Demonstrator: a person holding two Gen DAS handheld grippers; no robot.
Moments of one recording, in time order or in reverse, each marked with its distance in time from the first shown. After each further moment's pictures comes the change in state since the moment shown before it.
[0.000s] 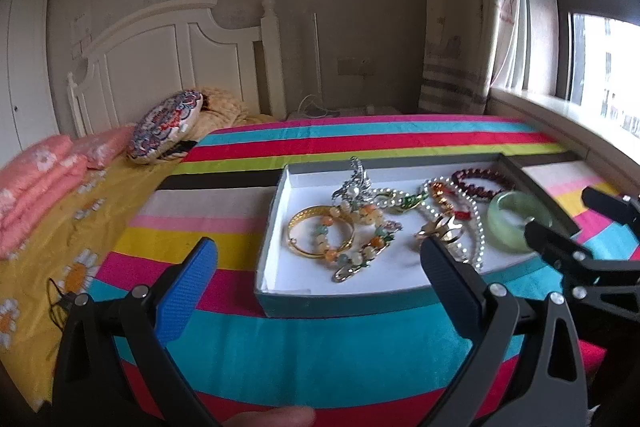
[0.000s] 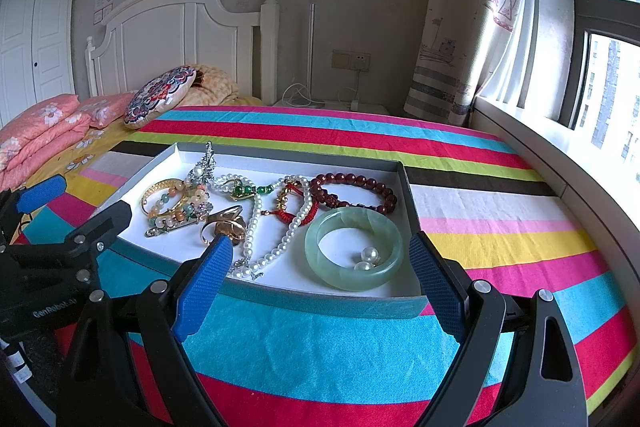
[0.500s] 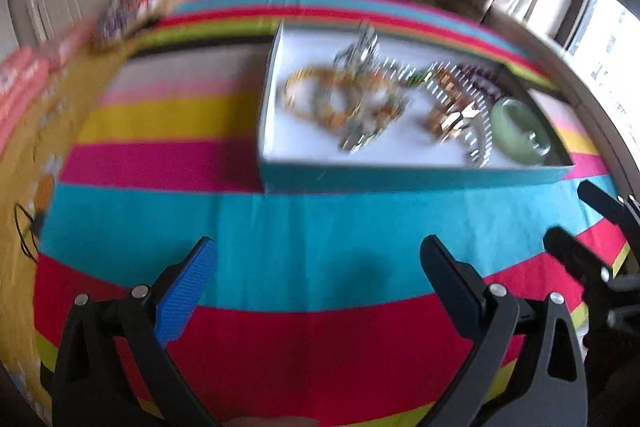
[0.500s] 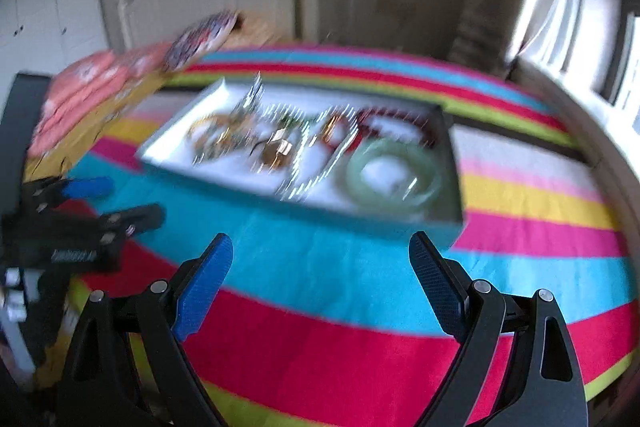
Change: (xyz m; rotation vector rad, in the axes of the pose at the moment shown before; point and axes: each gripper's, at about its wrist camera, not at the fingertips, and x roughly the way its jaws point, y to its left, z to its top) left arm 0.038 0.039 -0.018 -0.090 0.510 -0.168; right arm 0.001 0.010 -0.016 -0.064 0.300 0.176
